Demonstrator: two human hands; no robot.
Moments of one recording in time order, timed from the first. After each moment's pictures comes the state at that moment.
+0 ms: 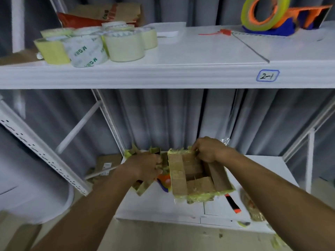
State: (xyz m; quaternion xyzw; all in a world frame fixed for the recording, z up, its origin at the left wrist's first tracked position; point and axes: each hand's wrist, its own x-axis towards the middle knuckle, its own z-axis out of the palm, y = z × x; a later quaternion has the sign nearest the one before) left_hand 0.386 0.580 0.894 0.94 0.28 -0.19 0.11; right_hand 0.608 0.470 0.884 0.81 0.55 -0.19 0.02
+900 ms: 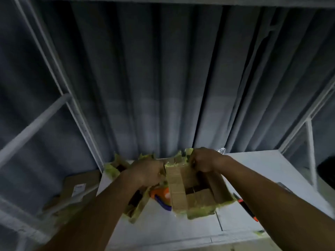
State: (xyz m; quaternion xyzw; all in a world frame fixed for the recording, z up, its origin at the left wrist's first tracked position) left_hand 0.414 0.745 0.696 0.96 0.19 -0.15 0.15; right_hand 0.599 0.601 0.703 0.84 0.50 -0.20 0.05
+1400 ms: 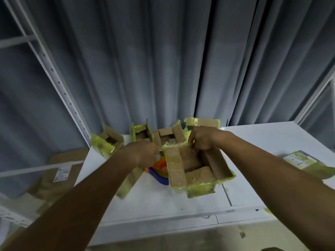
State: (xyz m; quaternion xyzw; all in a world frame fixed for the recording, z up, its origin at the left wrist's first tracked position) left_hand 0.440 0.735 0.506 0.97 0.19 -0.17 0.05; right_hand 0.623 0.596 0.520 0.85 0.50 -0.18 0.05
